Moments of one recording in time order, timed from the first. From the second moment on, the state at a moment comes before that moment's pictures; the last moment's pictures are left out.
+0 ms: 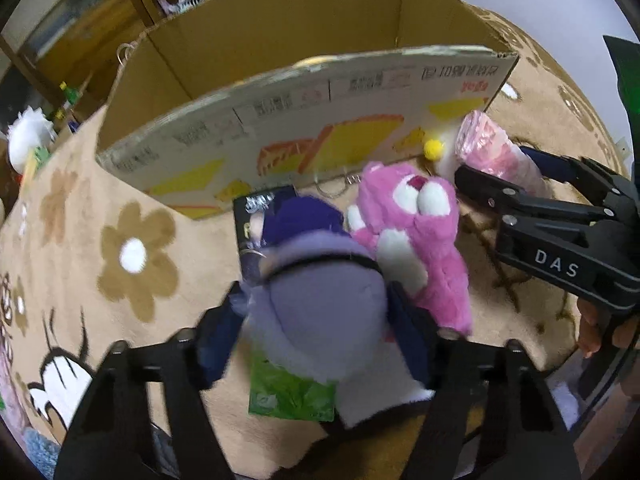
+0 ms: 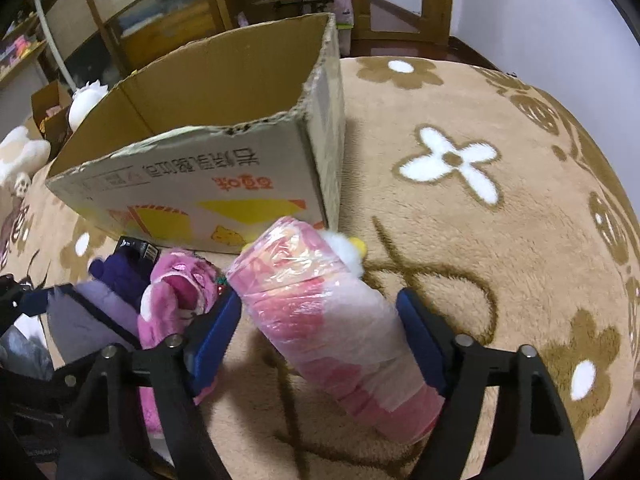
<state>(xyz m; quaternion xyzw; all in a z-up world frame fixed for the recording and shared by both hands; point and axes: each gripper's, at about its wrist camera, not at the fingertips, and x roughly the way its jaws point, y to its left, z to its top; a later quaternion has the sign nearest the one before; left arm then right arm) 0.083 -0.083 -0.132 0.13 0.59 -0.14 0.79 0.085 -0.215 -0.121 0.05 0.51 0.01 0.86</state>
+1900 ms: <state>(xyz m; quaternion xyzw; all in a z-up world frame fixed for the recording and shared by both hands) 0.085 -0.023 0.011 0.06 0.31 -0.09 0.95 0.047 -0.189 0.066 0.06 0.23 0.06 0.97</state>
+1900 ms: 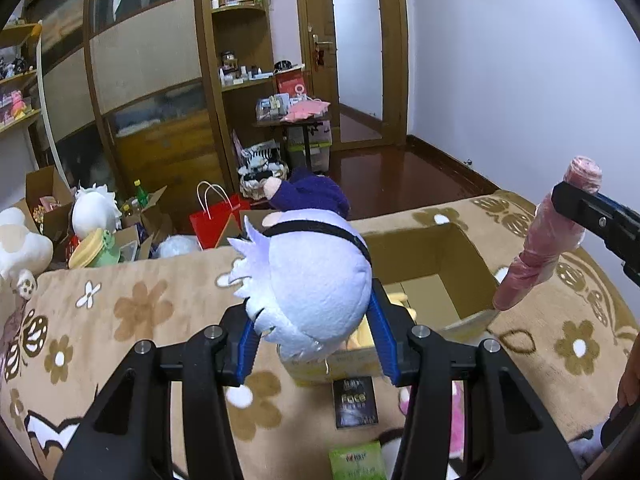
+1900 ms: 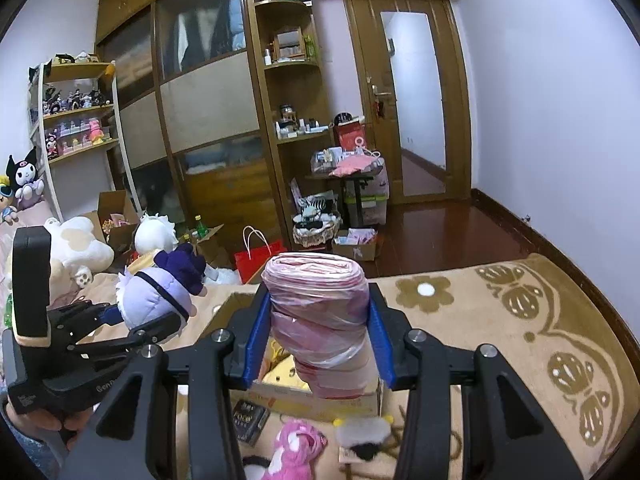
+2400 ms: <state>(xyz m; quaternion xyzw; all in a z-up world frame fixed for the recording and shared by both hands) 0.123 -0.030 -0.023 0.07 0.35 -0.10 0.93 0.087 -0.182 0.044 0.05 0.24 0.08 0.97</state>
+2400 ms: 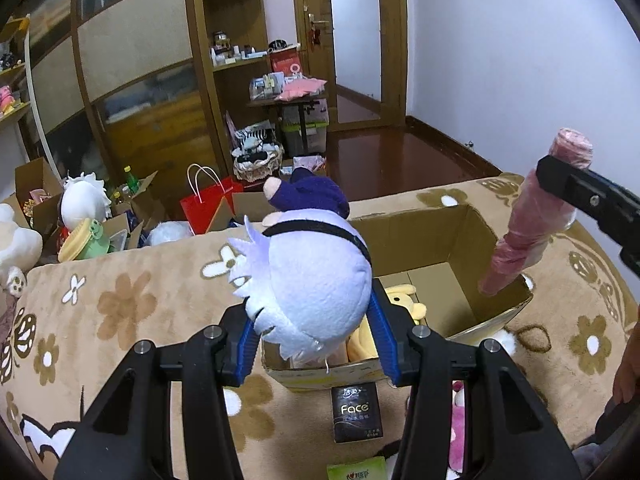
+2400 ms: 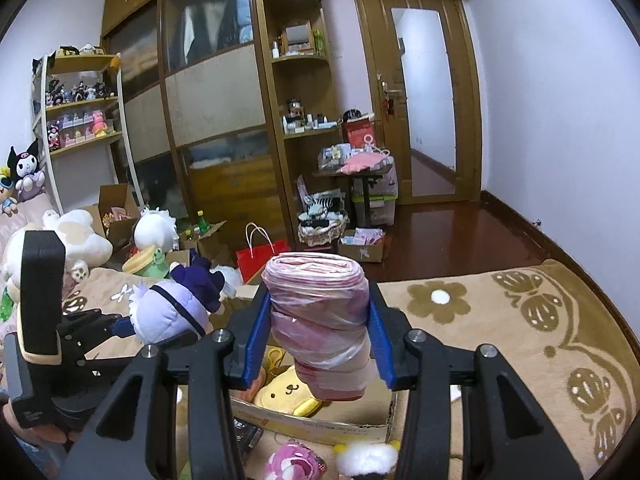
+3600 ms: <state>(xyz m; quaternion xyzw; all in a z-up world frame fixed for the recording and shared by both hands) 0.141 -0.034 -0.069 0.08 0.42 -0.10 0.90 0.118 -0.181 -0.022 0.07 0.34 0.10 0.93</state>
